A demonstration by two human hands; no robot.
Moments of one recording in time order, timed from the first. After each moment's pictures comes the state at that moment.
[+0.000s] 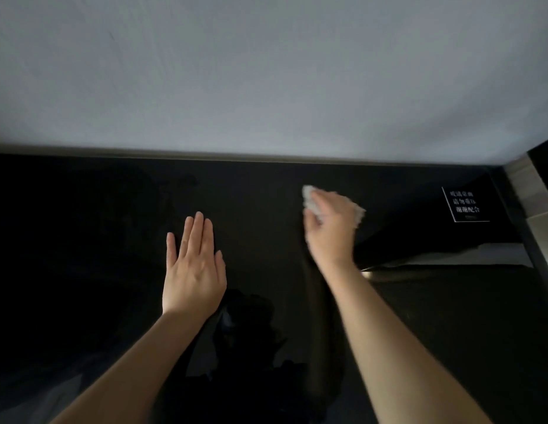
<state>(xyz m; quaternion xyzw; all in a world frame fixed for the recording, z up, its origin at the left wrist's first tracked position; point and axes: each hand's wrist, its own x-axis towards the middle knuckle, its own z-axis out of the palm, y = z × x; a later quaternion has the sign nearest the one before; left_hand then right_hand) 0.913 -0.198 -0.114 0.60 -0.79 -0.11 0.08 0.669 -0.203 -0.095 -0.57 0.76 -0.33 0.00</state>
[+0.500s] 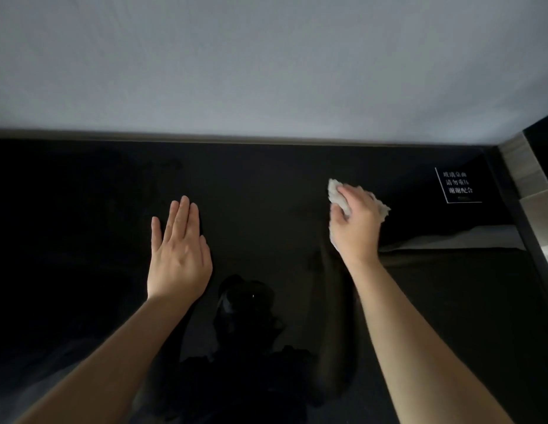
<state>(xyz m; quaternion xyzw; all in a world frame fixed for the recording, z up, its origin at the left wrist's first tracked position) 0.912 -0.197 -0.109 0.60 -0.79 -0.13 0.09 0.623 -0.162 -0.100 -0.53 0.77 -0.34 0.00</state>
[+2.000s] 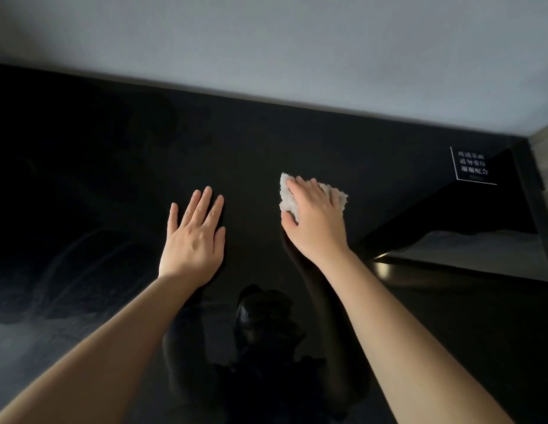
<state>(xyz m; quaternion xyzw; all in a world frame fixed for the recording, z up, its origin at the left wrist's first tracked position) 0.911 -0.080 -0.109 0.61 -0.78 -0.11 0.08 0.683 -0.088 -0.096 -0.71 0.69 -0.14 0.07</state>
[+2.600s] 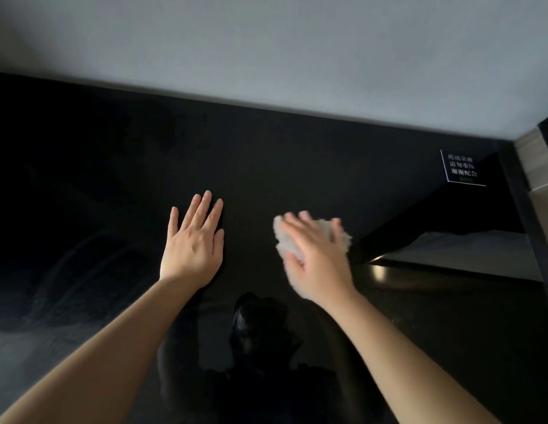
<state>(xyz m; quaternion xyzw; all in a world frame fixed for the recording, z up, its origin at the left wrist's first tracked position) 0.912 -0.080 -0.107 0.61 -0.78 -0.12 0.09 0.680 -0.025 -0.100 -0.73 0.65 -0.17 0.11</state>
